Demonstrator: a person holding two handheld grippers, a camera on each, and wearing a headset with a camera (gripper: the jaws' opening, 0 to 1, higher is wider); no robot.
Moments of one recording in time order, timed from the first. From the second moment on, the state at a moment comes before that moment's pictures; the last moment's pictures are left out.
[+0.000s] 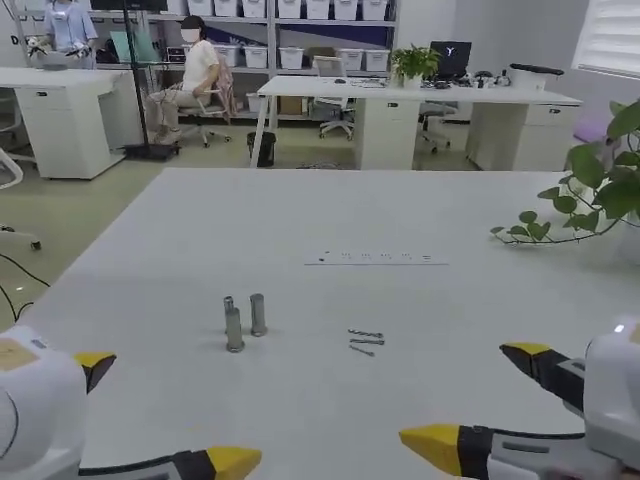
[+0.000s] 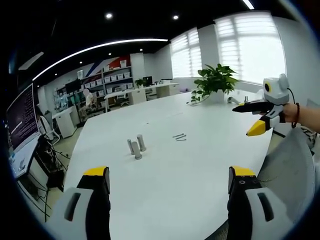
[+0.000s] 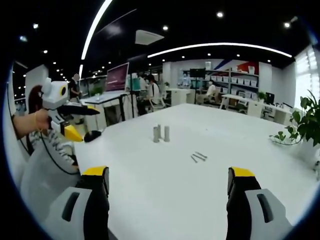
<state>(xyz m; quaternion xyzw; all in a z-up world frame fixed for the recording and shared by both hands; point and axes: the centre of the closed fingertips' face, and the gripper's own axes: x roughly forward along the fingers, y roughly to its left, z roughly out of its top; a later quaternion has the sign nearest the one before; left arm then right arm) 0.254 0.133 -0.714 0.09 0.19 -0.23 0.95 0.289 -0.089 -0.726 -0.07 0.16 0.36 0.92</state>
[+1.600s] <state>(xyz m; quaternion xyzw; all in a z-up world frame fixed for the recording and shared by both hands) 0.391 0.197 -0.725 0.07 0.18 -0.19 0.96 0.293 -0.086 -0.744 -0.05 0.20 0.36 0.91</state>
